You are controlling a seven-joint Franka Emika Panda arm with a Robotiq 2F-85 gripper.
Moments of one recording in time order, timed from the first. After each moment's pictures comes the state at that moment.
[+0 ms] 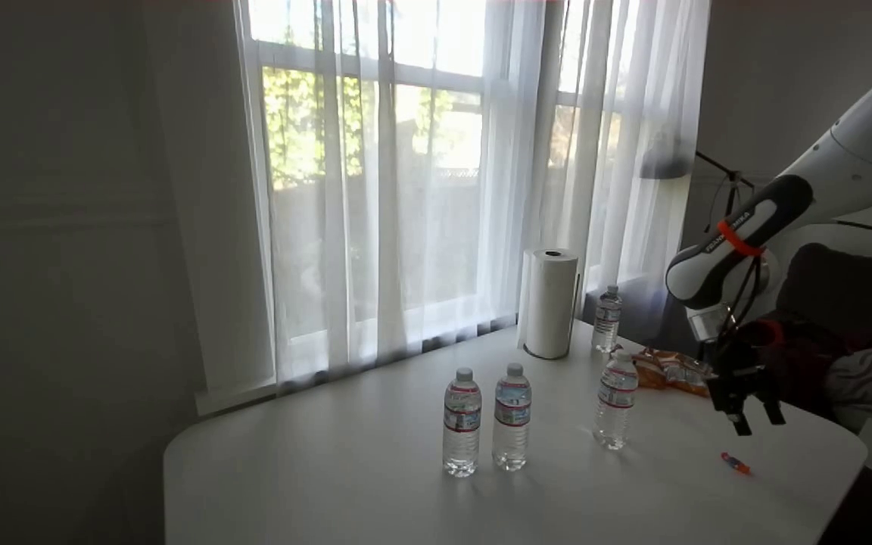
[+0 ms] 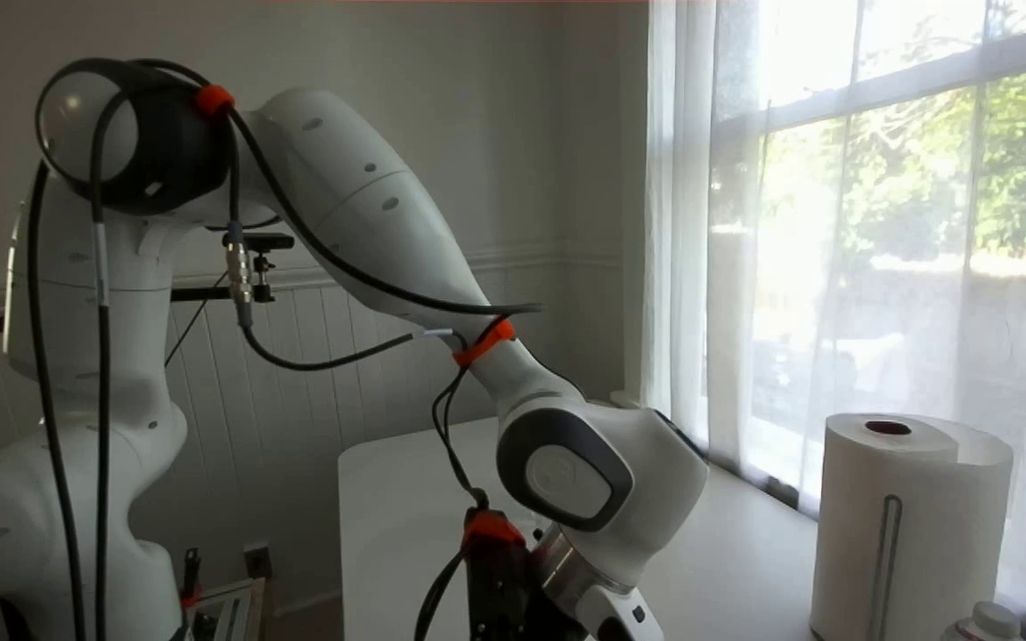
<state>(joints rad) -0.23 0.27 -0.24 -2.24 -0.08 1.89 -0.17</state>
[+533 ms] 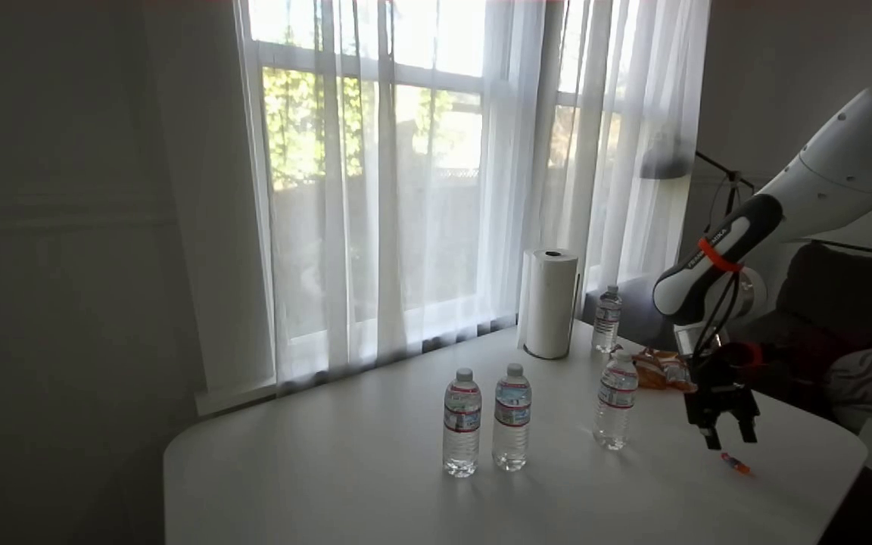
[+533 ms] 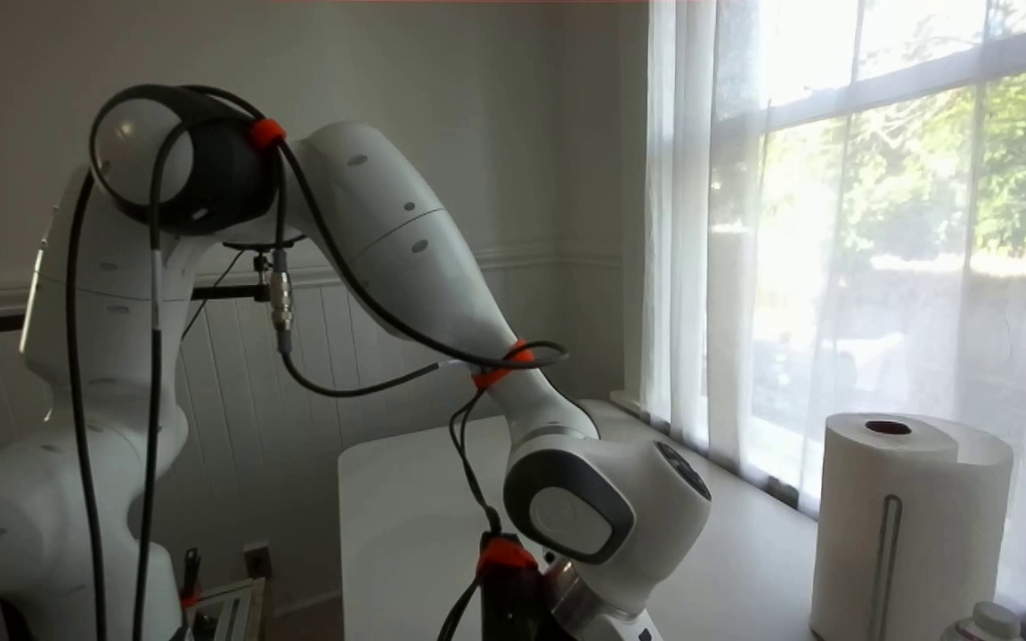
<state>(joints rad) -0.24 0.36 -0.21 -2.22 0.04 2.00 -0.18</state>
